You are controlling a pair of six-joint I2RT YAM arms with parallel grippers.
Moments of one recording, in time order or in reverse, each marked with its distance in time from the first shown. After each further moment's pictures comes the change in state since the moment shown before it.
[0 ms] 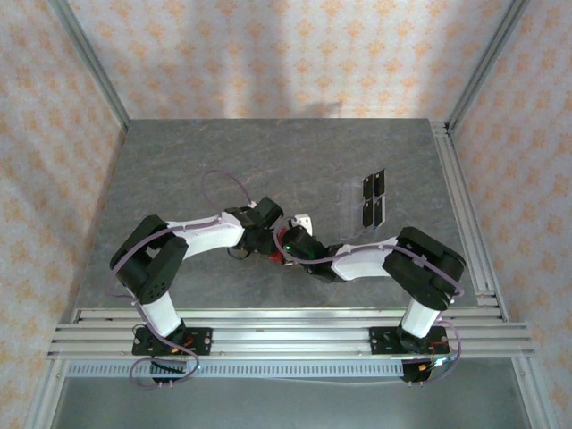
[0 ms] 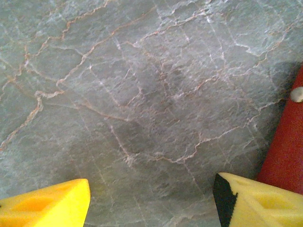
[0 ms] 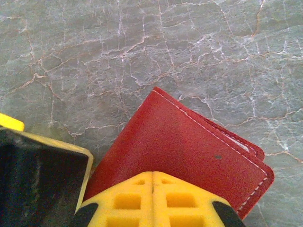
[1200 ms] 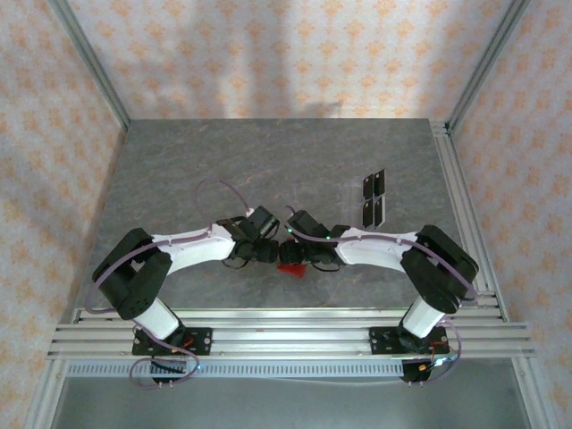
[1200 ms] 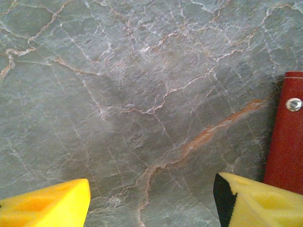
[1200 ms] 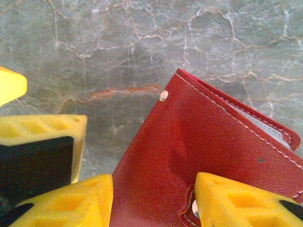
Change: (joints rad) left arm -0.046 -0.123 -0.120 0.080 0.052 -0.017; right arm -0.082 -0.072 0.154 -0.438 -0.319 -0.029
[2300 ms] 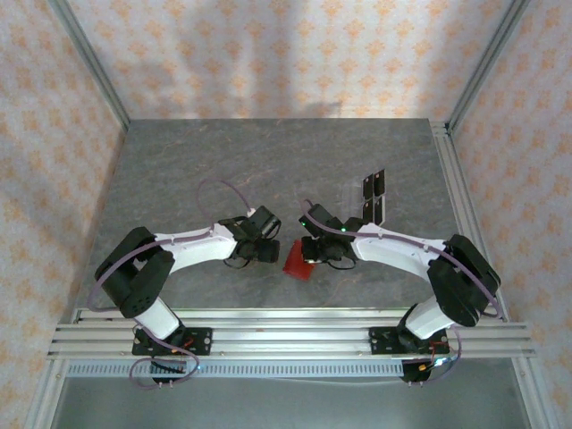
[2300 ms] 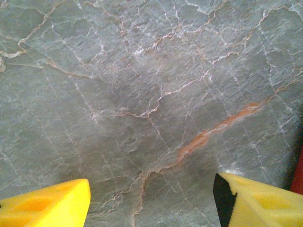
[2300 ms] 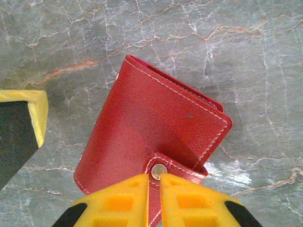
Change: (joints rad) left arm -0.002 0.016 0.010 0.005 0.001 -0.006; right arm -0.064 -0.133 0.010 -0.252 -0.001 0.062
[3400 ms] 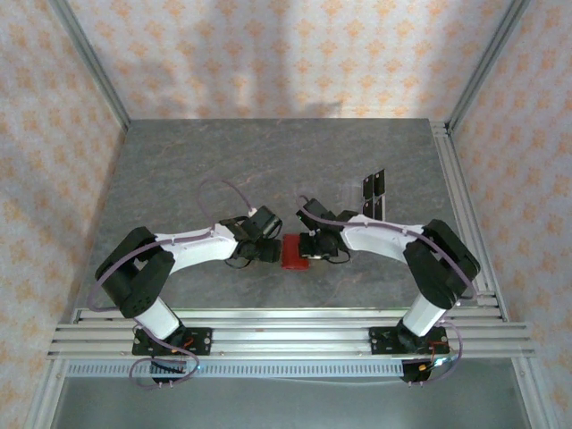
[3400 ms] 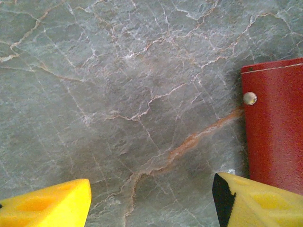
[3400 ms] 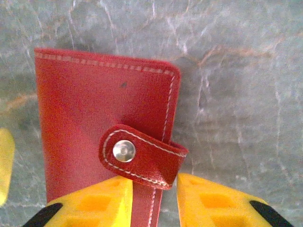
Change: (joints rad) left arm -0.012 0.002 0.005 0.010 0.001 -0.018; right arm -0.065 0.156 0.070 0.021 -0.047 -0.039
